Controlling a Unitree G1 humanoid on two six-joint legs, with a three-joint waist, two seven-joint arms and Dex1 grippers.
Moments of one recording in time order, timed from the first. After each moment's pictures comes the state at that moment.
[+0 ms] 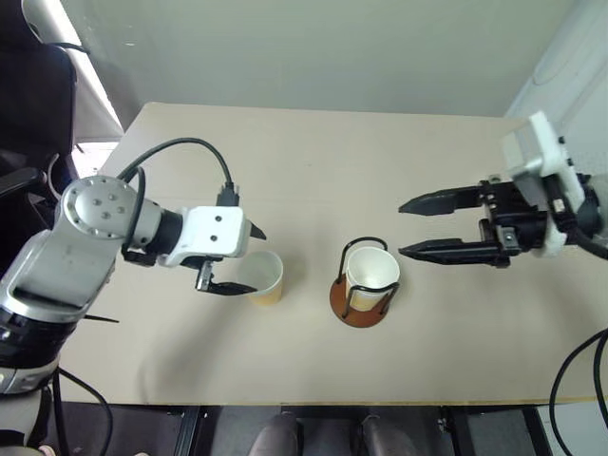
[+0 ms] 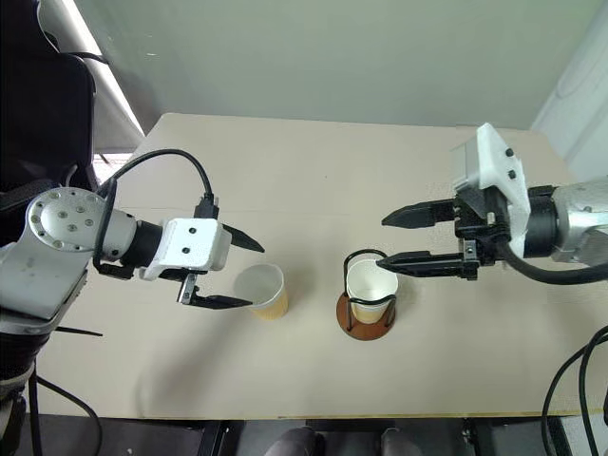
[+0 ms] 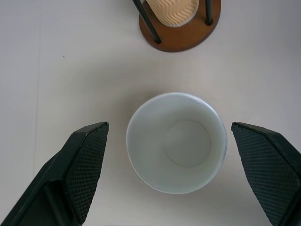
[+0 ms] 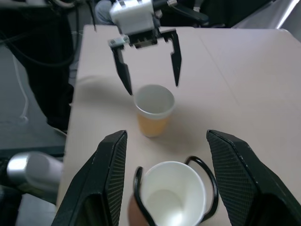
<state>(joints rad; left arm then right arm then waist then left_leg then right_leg) -0.66 1.10 -0.16 -0.32 -0.18 0.40 -1.39 -0.77 -1.03 -0.19 -0.55 0.95 1.07 1.07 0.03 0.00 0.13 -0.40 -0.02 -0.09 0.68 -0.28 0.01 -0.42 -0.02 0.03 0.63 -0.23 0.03</state>
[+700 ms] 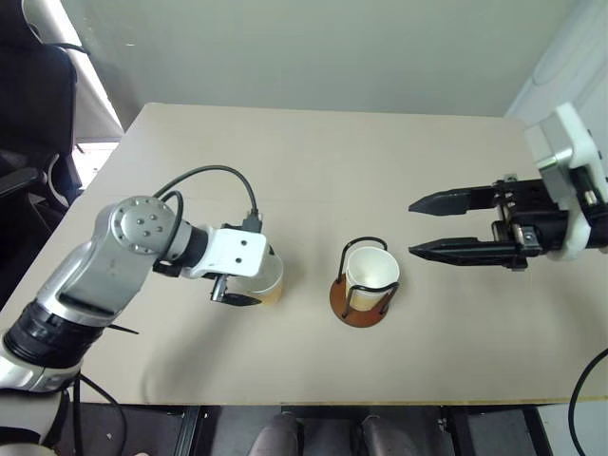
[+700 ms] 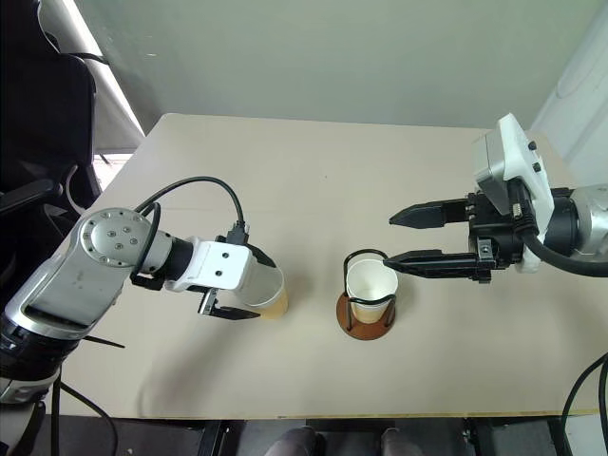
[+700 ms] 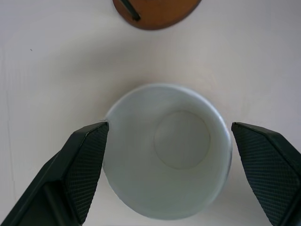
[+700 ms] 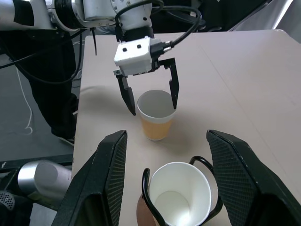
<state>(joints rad) -0.66 1.03 -0.28 -0.28 -0.03 0.31 -1.37 -0.73 -1.09 -0.22 -0.55 1.05 1.05 1.00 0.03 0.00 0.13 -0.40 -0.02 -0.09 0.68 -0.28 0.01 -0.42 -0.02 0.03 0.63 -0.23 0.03</state>
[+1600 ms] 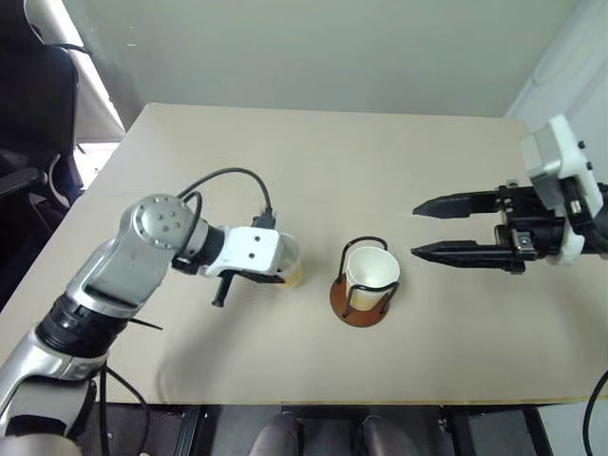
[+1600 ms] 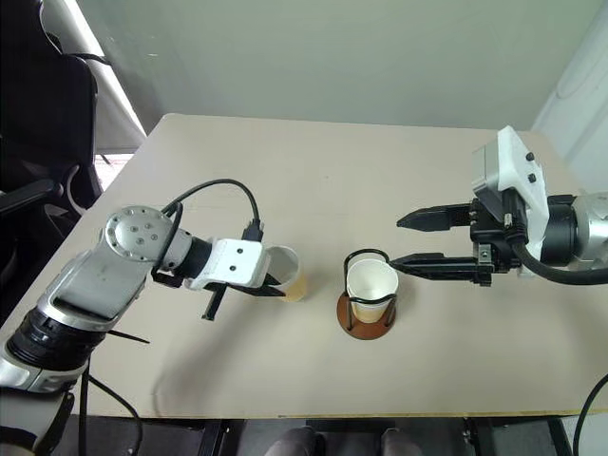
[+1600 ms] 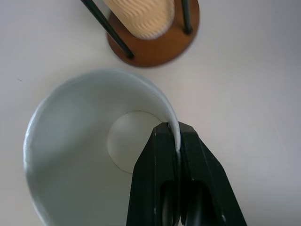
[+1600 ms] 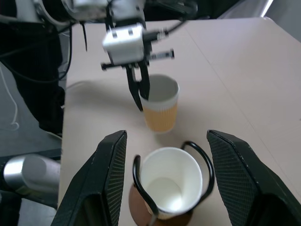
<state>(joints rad) -0.73 0.94 -0.28 -0.23 -0.13 0.37 -1.43 -0.63 -1.15 -0.22 -0.55 1.00 0.98 0.97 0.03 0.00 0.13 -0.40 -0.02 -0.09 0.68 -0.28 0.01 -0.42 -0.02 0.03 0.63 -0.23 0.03</state>
